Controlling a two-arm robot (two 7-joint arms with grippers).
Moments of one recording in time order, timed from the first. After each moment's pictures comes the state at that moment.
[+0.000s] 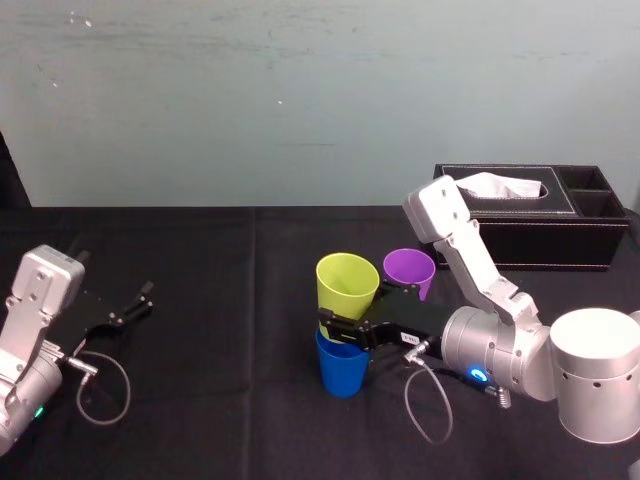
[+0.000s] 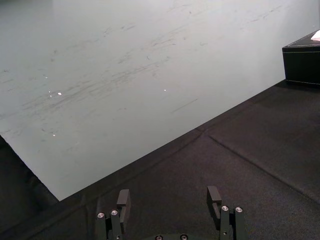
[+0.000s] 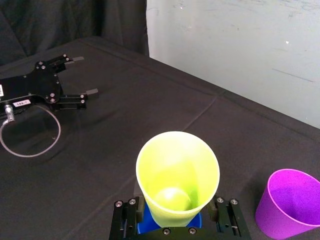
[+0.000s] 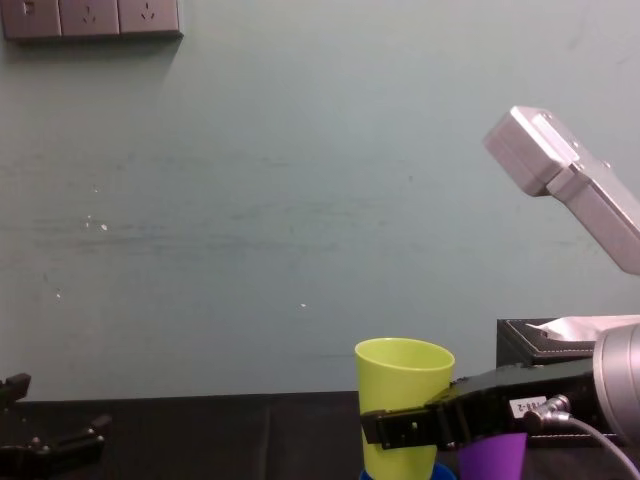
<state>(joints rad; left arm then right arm) -0.20 0.60 0.45 -1.41 -0.25 -0.12 0.03 0.30 0.38 -0.44 -1.67 0.30 0.55 0.35</state>
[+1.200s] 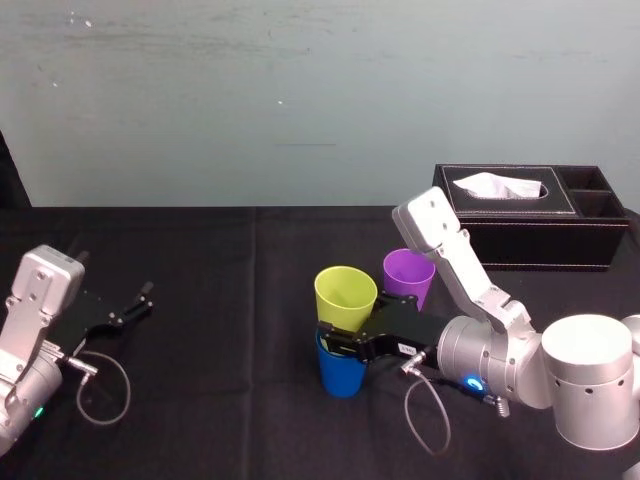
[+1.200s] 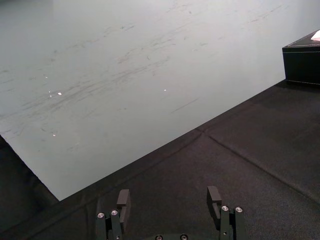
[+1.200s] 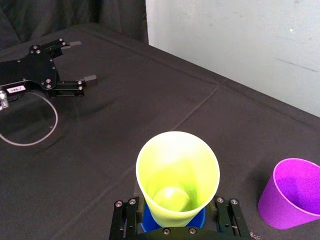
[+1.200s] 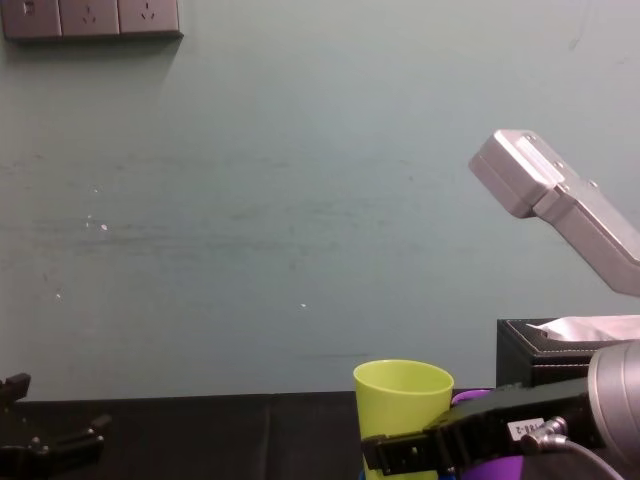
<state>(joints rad) -0.20 0.60 0.45 -1.41 -0.25 -0.12 0.03 0.30 0.37 -0.45 -1.67 0.27 0.59 0.35</state>
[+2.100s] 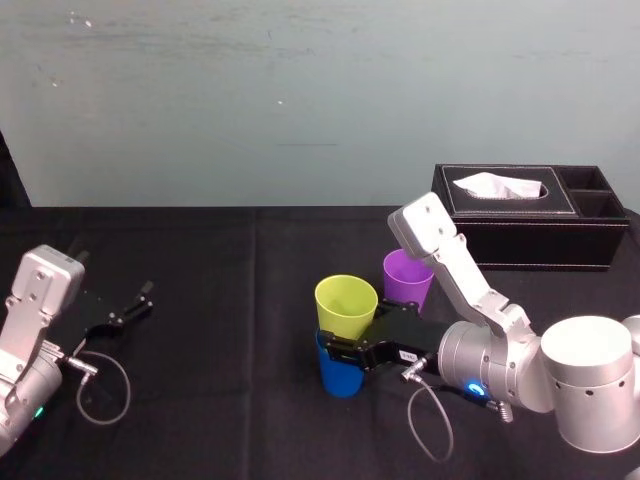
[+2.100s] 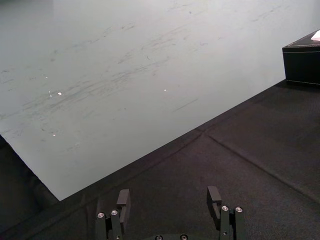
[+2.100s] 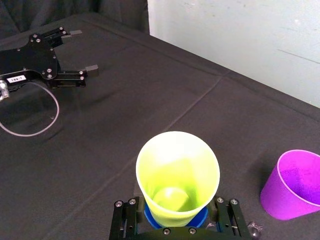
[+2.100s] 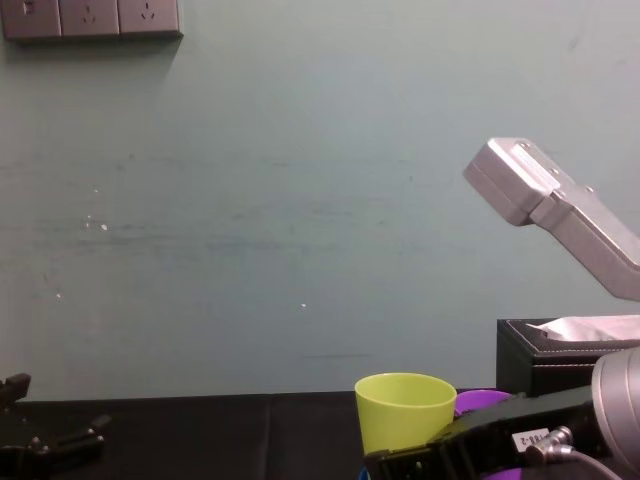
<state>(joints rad) -0.20 0.60 0.45 -1.41 -0.25 -0.12 0.03 0.29 0.38 -0.45 -1.69 0.25 0.63 0.35</state>
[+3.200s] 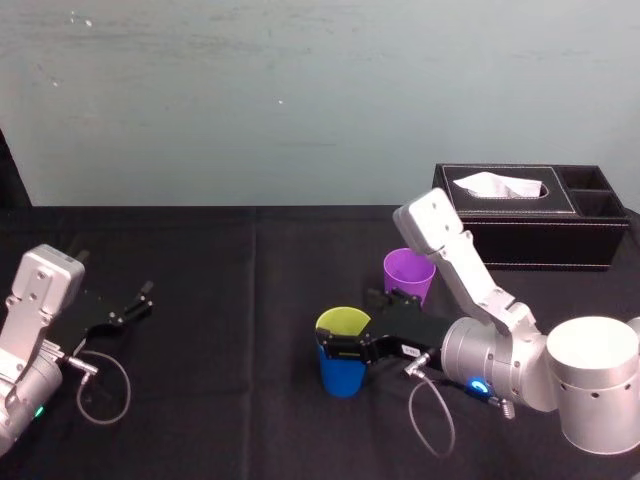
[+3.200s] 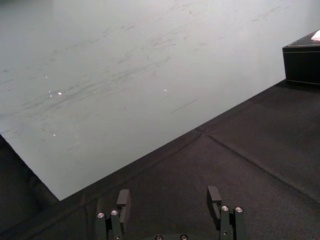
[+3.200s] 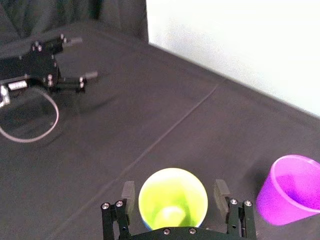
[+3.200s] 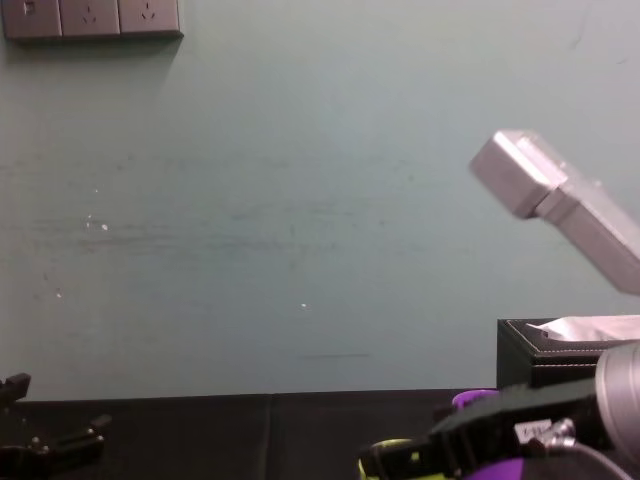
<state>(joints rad) -0.20 0.60 0.45 -1.41 -0.25 -0.12 0.03 0.28 0.38 -0.44 -1.69 0.25 0.60 0.35</state>
